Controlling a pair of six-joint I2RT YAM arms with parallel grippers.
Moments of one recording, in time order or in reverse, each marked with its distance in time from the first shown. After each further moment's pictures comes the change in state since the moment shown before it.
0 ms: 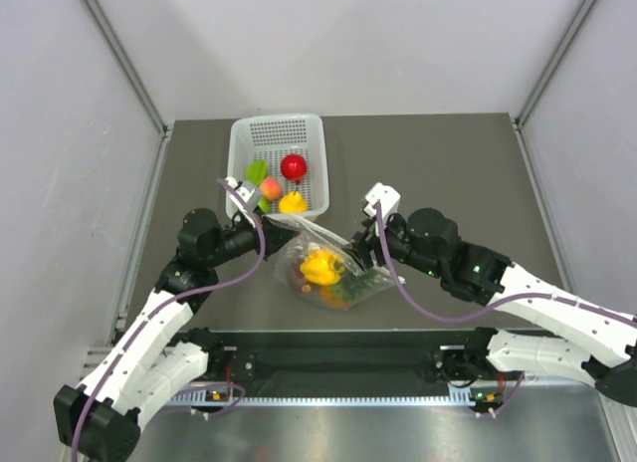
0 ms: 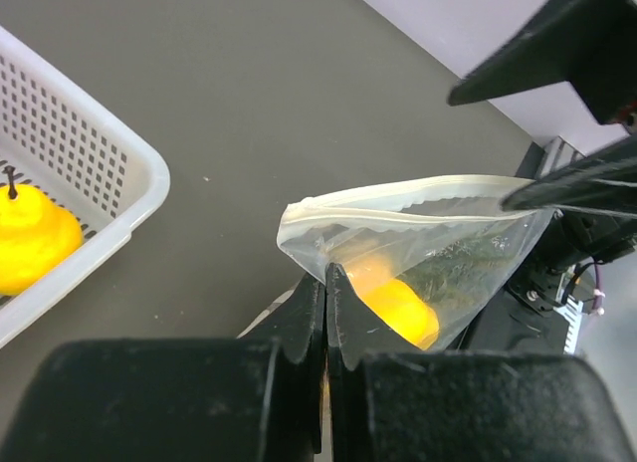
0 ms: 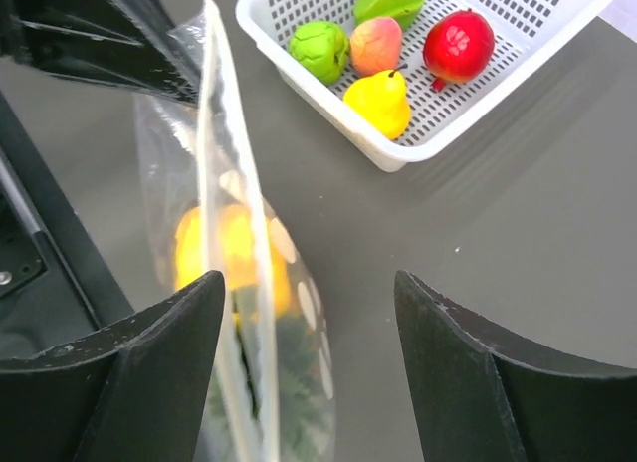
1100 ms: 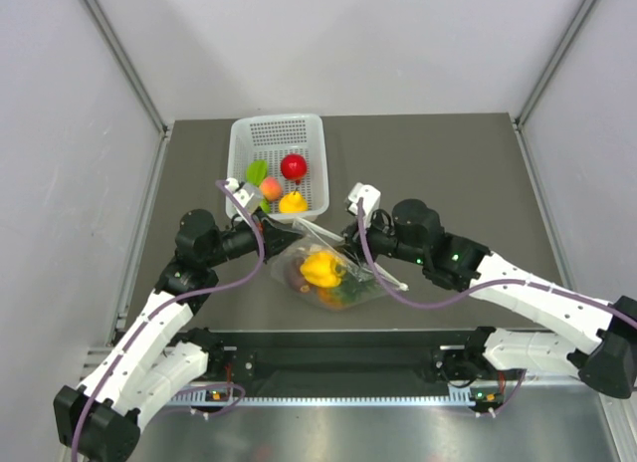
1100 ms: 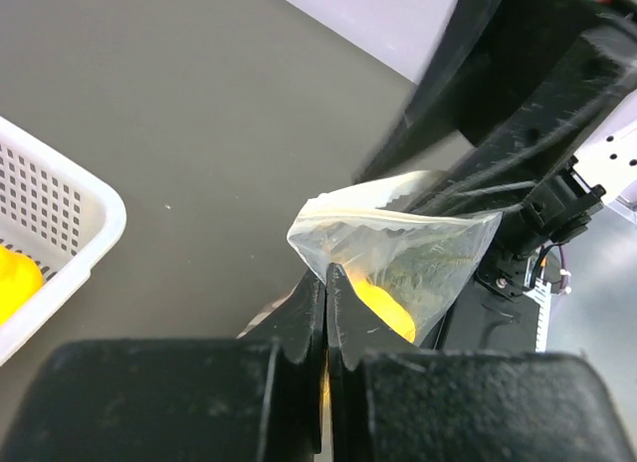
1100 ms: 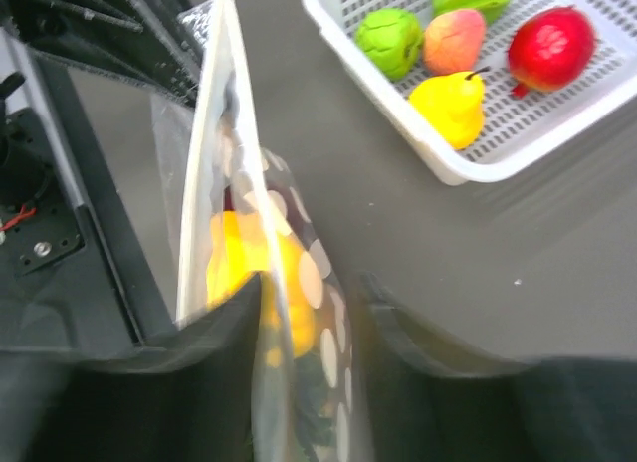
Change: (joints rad) left arm 0.000 -0.006 -0.008 0.074 0.121 -0.008; right arm -0.077 0.130 -0.010 0.103 -0.232 -0.019
